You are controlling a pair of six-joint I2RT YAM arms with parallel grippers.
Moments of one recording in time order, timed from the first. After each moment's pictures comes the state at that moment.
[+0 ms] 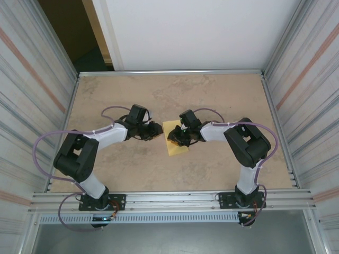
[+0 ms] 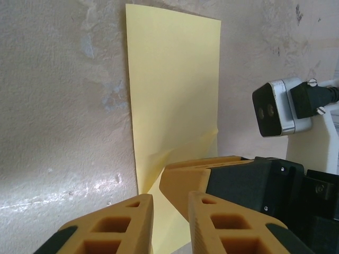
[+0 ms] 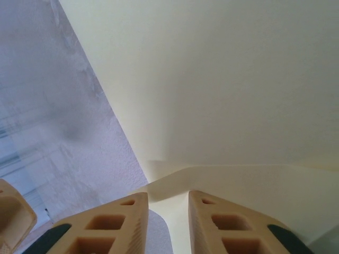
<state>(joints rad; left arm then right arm) -0.49 1.64 0.89 -0.16 0.46 -0.83 0.65 1.86 0.96 -0.05 -0.42 1.10</state>
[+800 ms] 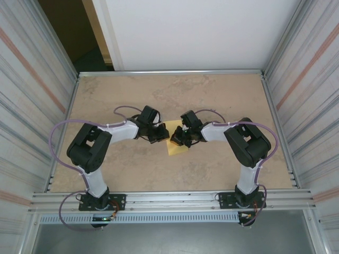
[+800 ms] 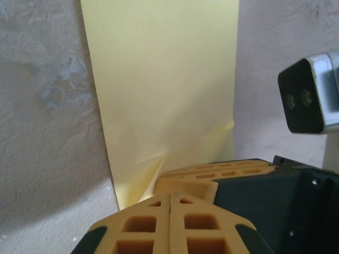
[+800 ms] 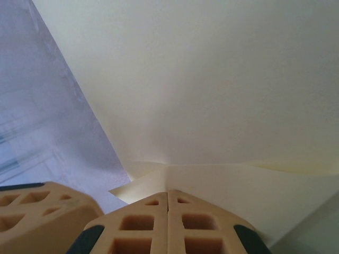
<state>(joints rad) -0.58 1.80 1.00 -0.19 0.45 -0.81 0.63 1.86 0.94 -0.05 -0.42 1.12</state>
